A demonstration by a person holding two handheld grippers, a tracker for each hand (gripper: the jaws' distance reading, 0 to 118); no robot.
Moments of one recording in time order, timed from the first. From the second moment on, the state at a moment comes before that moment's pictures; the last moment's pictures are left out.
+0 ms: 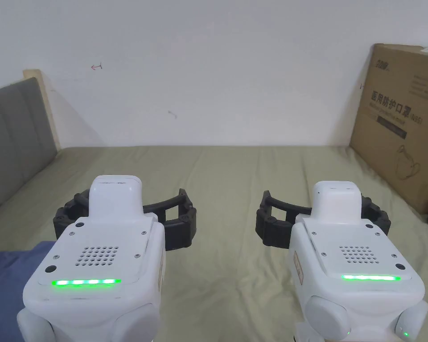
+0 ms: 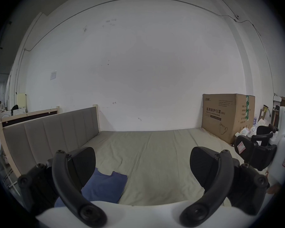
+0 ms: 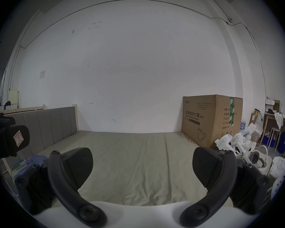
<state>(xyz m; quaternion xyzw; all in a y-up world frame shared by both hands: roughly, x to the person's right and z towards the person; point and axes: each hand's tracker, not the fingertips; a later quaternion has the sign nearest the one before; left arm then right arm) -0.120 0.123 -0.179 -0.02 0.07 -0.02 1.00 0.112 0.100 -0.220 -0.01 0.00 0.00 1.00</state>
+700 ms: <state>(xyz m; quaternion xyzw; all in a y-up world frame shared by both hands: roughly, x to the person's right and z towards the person) -0.118 0.123 -0.180 -0.02 0.07 -0.03 1.00 0.114 0.101 -0.220 -0.01 0.00 0.00 1.00</state>
